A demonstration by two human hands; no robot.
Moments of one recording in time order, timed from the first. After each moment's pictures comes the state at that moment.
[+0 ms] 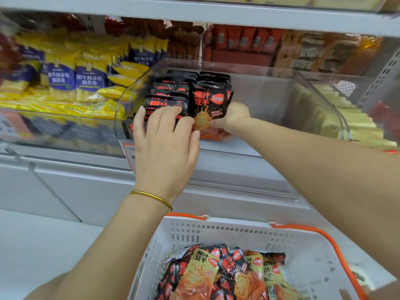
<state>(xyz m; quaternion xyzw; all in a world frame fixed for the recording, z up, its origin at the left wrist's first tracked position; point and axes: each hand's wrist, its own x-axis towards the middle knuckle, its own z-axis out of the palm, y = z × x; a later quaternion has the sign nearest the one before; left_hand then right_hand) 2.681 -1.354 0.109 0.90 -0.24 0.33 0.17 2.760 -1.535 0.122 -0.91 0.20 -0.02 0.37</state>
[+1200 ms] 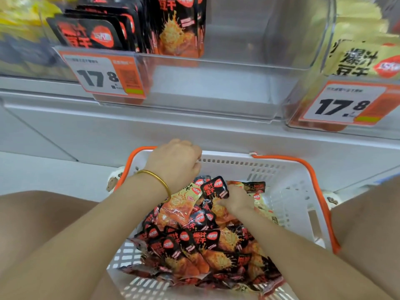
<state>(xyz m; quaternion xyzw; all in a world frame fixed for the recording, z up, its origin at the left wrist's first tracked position) 2.605 -1.389 0.020 0.93 -0.35 -0.08 0.01 2.533 -1.546 -0.158 -0.91 0.26 0.21 0.24</state>
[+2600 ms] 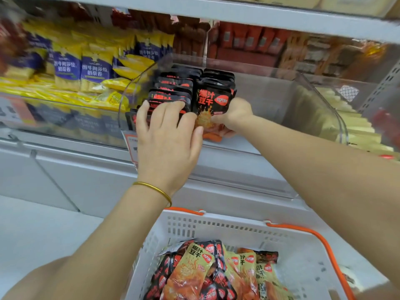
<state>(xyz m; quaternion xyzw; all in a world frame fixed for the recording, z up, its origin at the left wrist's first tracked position) 2.682 -1.356 0.105 0.89 -0.23 0.36 0.15 2.753 -1.529 0.130 -0.91 0.20 -0.03 0.37</state>
